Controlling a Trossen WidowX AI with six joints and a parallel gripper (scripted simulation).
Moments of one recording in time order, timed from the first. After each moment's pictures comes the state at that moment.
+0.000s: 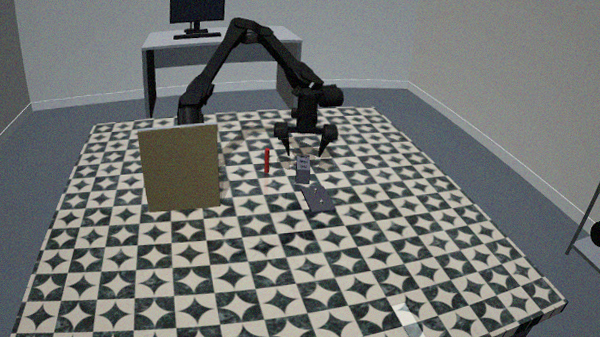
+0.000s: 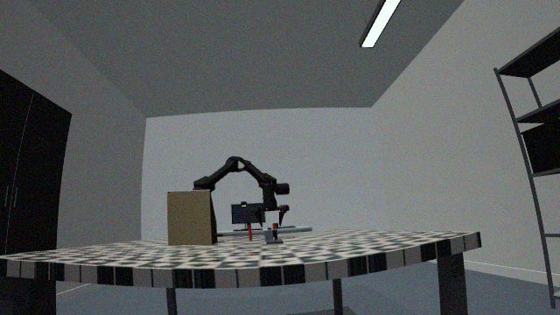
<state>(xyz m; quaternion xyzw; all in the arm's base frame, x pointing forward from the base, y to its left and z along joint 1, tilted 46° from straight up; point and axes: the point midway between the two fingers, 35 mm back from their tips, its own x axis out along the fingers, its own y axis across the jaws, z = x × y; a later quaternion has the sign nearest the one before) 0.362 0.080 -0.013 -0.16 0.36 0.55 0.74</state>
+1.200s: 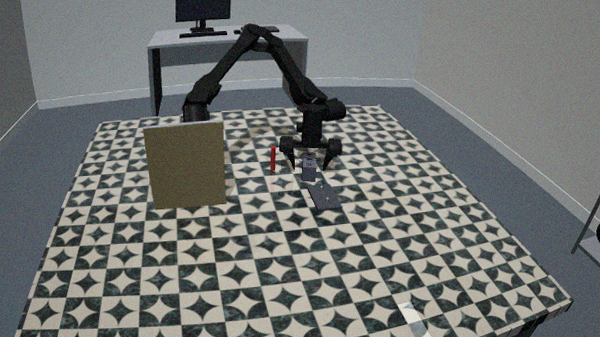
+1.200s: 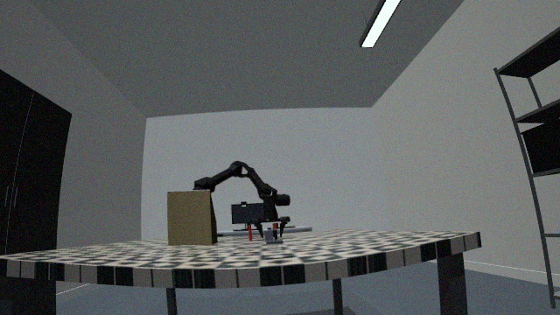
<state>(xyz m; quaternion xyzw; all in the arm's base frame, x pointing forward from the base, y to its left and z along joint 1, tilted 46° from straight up) 0.369 0.120 -0.052 -0.15 0.36 0.56 0.74</state>
